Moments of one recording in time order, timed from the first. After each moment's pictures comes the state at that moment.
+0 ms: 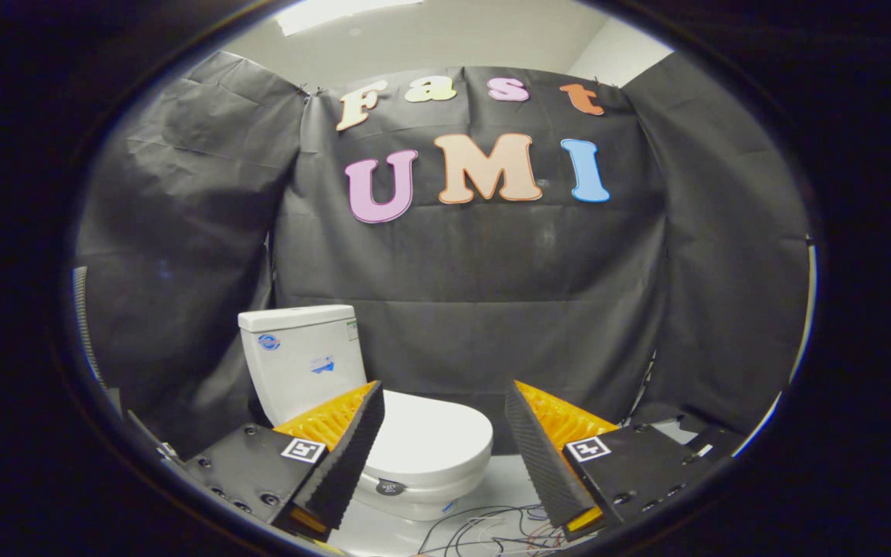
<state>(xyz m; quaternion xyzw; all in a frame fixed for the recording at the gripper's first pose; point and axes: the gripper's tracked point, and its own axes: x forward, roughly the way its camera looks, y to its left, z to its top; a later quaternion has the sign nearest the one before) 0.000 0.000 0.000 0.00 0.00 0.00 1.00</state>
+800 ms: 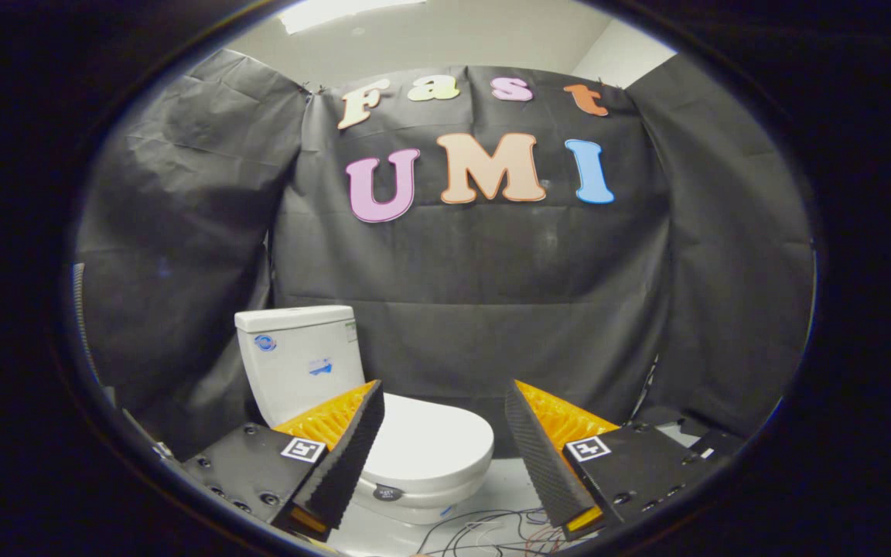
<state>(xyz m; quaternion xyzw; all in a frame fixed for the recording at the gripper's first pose) 0.026 0.003 0.002 0.00 0.00 0.00 1.00</state>
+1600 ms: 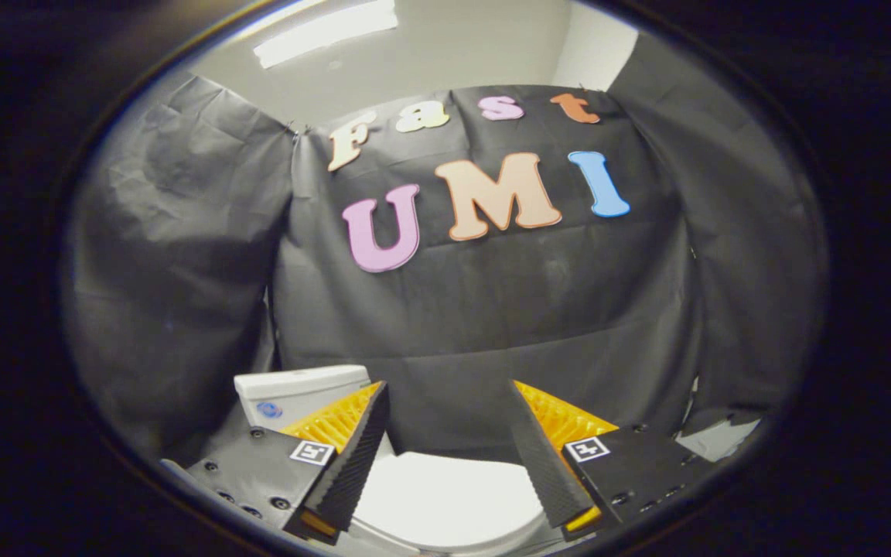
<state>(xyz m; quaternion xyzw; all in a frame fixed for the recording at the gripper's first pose) 0.123 0.045 0.047 0.10 -0.11 0.01 0.99</state>
